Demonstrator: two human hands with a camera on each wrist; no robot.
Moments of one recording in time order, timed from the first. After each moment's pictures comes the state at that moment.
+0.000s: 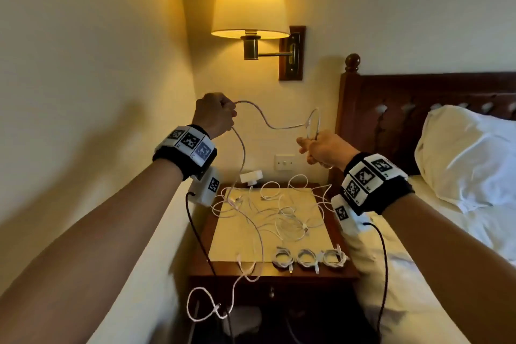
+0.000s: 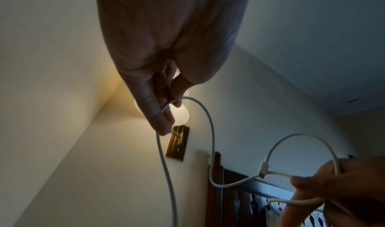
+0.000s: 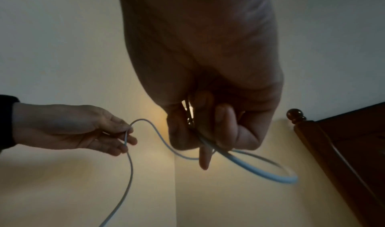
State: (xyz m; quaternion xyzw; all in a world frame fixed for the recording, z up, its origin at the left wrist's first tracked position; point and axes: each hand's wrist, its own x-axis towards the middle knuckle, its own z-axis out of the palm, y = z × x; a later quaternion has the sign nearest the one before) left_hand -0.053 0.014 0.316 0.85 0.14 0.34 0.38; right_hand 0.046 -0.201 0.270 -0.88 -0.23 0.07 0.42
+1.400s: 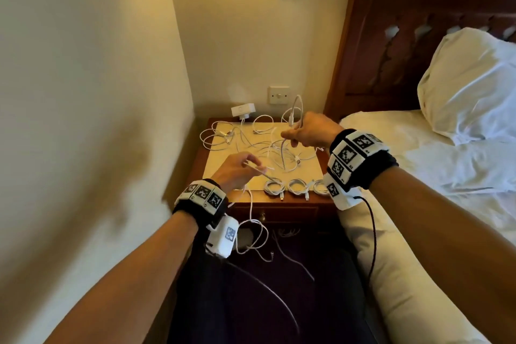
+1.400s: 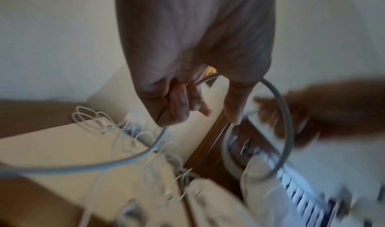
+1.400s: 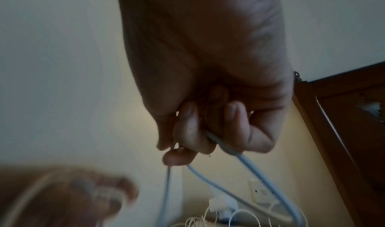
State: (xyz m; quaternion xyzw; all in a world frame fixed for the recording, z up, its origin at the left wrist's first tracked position) left_hand -0.091 -0.043 0.073 0.83 0.16 0.04 0.53; right_hand 0.028 -0.205 0.162 -0.93 -0.28 0.12 0.20
